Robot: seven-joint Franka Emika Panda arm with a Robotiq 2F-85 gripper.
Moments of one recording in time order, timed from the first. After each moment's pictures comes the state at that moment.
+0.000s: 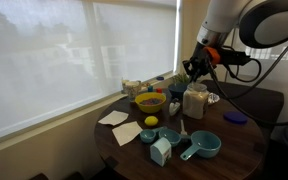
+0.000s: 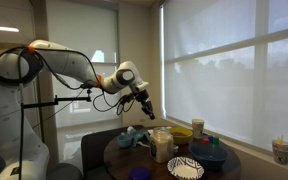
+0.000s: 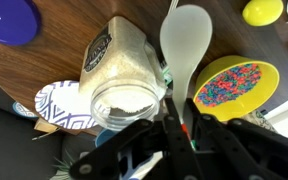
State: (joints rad) arm 0.05 -0.28 0.21 -2.13 -0.32 2.18 1.17
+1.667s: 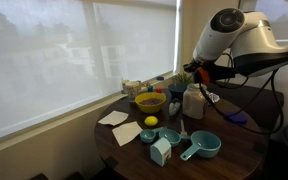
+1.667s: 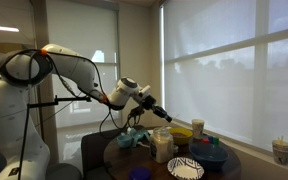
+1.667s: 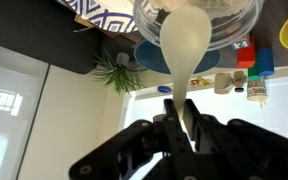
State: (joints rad) arm 0.02 -0.21 0.22 -2.18 -1.05 2.17 1.54
